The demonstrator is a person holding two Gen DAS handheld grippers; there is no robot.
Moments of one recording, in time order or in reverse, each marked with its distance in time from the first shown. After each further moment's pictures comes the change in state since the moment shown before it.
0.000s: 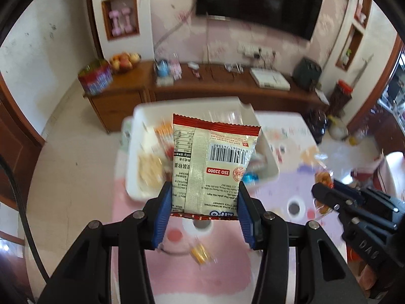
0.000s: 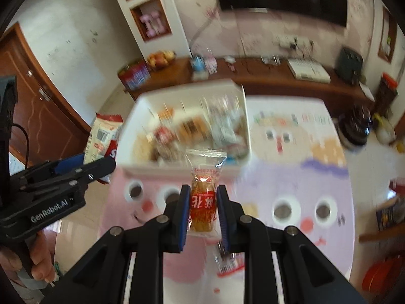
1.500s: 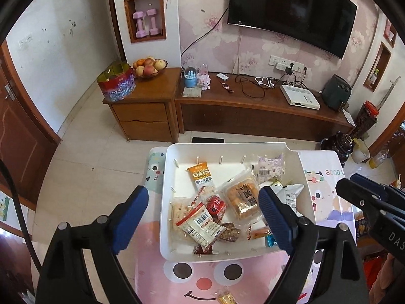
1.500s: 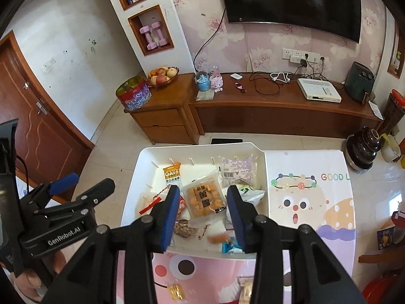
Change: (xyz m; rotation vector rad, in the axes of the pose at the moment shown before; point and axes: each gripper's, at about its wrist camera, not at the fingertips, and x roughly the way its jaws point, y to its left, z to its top) left arm 0.064 0.059 0.095 -0.078 -0.007 0.112; right arm 0.062 0.020 0.124 0.009 0.019 -0.002
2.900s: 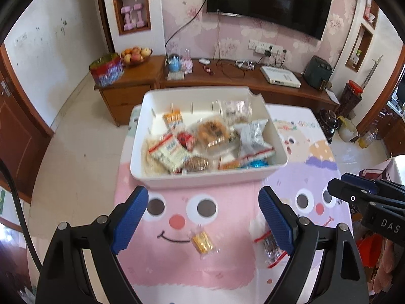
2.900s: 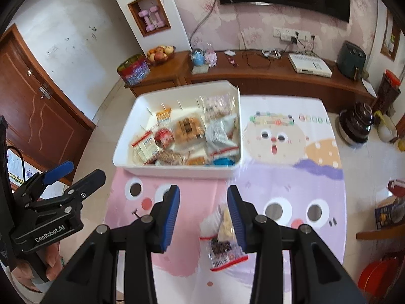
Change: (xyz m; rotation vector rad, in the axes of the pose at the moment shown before) left arm -0.052 -0.046 -0.148 0.043 0.048 -0.053; right arm -0.054 -0.052 -0.138 0.018 0.115 0.005
